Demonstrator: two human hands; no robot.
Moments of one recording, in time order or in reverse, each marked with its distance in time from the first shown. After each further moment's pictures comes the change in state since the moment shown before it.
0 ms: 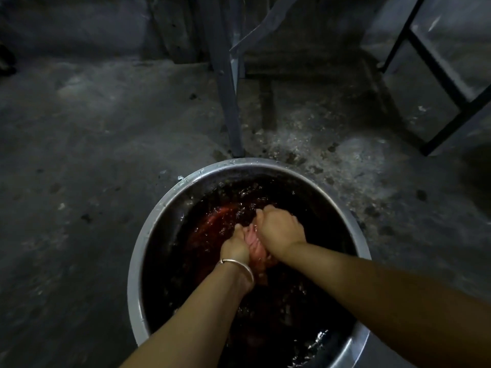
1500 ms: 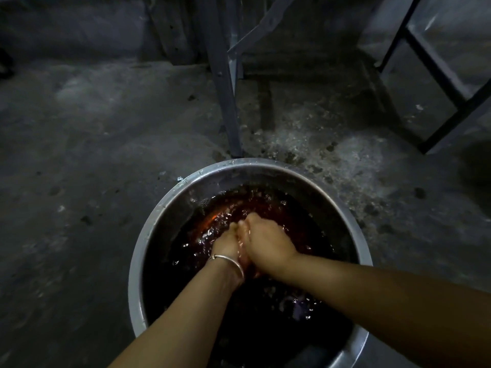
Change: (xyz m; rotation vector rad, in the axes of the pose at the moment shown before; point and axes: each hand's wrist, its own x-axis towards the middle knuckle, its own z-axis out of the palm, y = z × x) left_hand 0.008 0.009 -0.014 0.020 -0.043 0.011; right_hand -0.022 -0.015 0.005 0.154 -0.084 -0.127
